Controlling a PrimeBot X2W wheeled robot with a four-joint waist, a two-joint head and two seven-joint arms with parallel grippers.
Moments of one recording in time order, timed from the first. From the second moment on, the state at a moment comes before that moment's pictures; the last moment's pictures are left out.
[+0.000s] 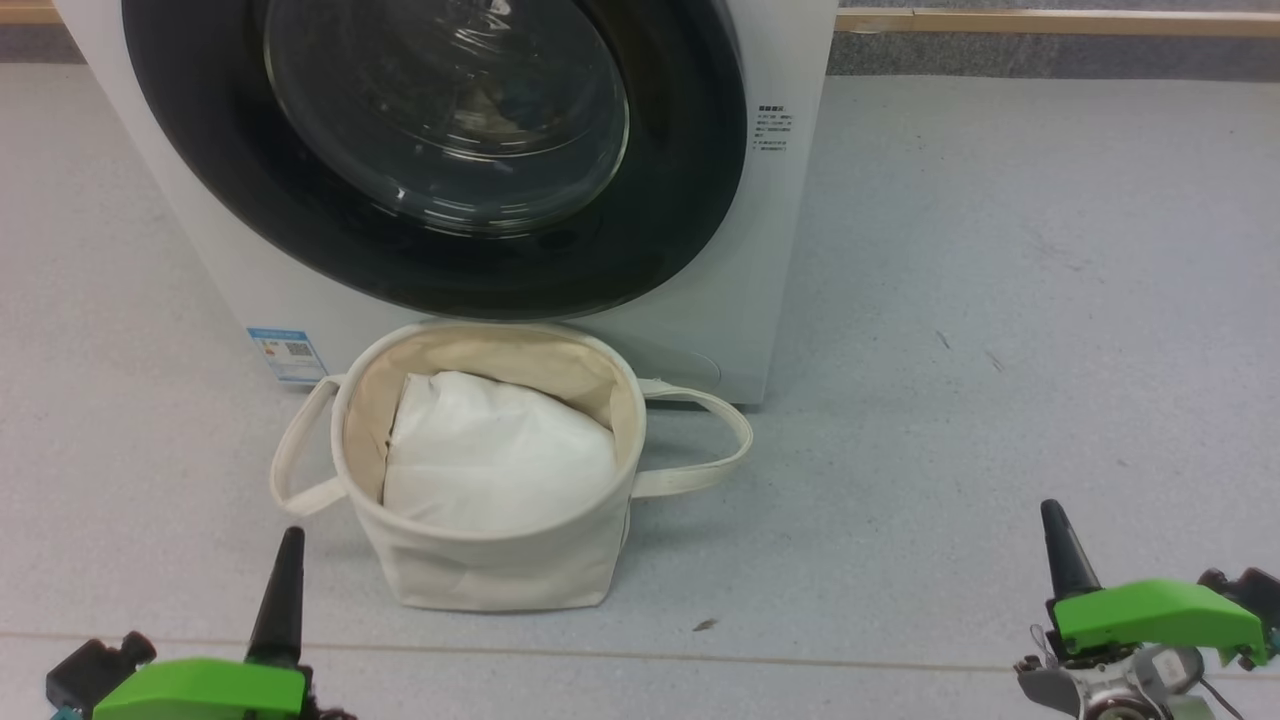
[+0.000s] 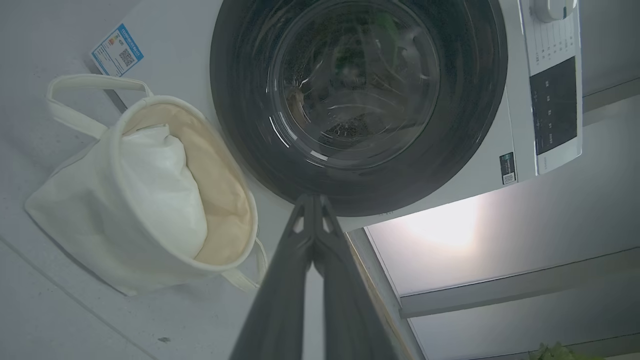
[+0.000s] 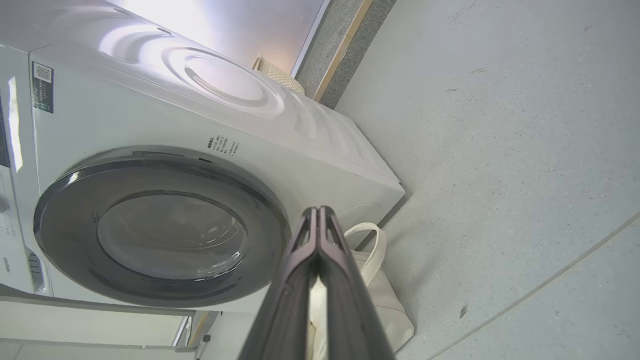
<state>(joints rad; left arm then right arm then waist) -0.08 0.12 0.01 0.32 -1.21 -0.12 -0.02 -0.10 -0.09 -0.01 0.33 1.15 0.13 -0.03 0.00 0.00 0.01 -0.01</state>
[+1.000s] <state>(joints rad) -0.08 0.07 0.05 0.30 -1.46 -0.12 0.06 -0.09 -0.07 -0.08 0.30 1.44 0.13 0.05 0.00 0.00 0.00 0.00</state>
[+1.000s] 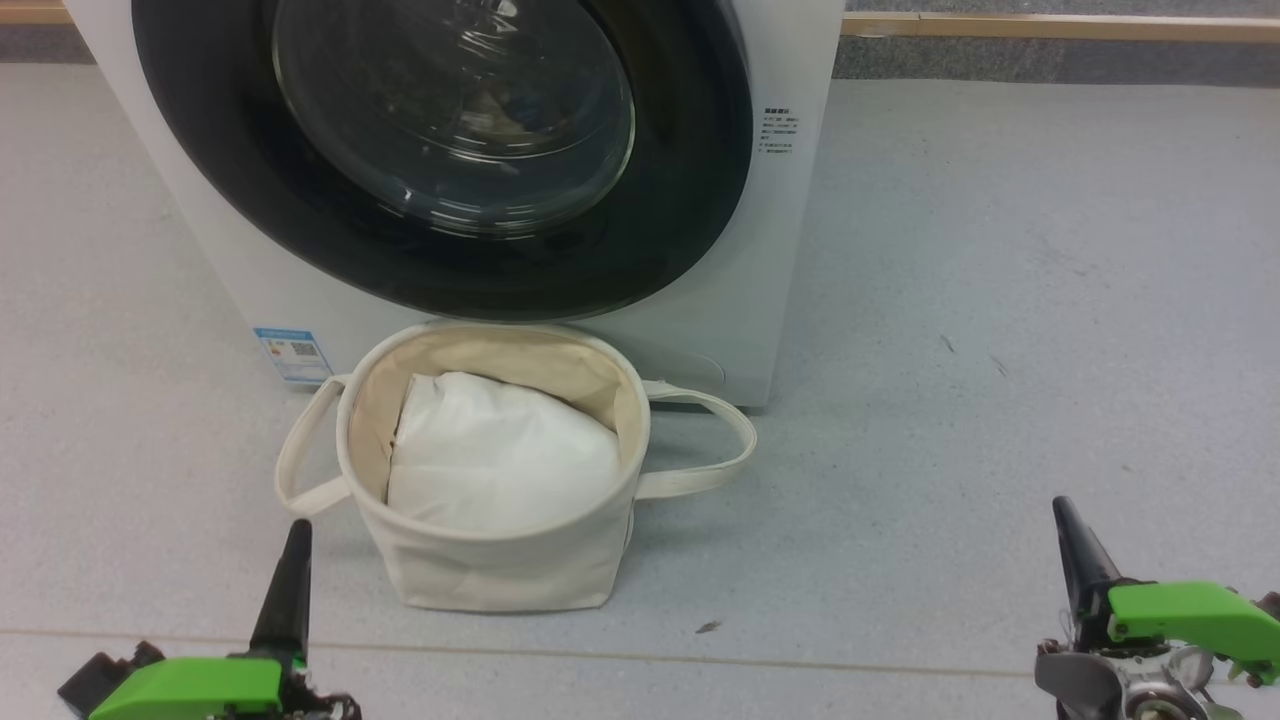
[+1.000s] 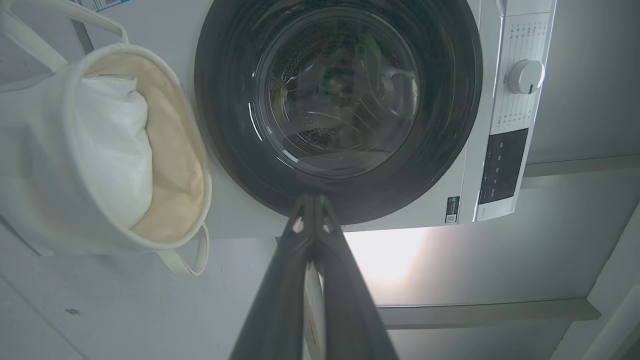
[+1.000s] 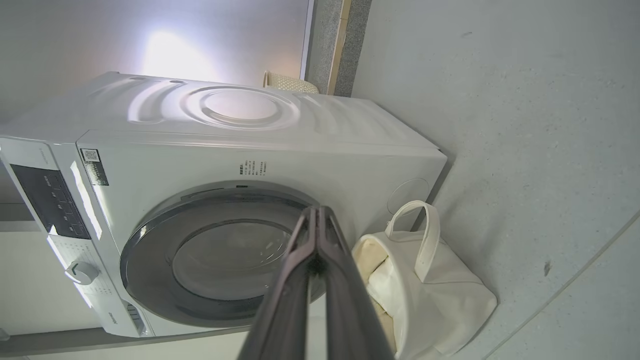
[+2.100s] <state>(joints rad) -0.08 0.04 0.08 0.28 -1.60 -0.12 0.11 -0.09 -0.05 -0.13 0.28 1.60 0.13 0.10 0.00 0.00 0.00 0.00</state>
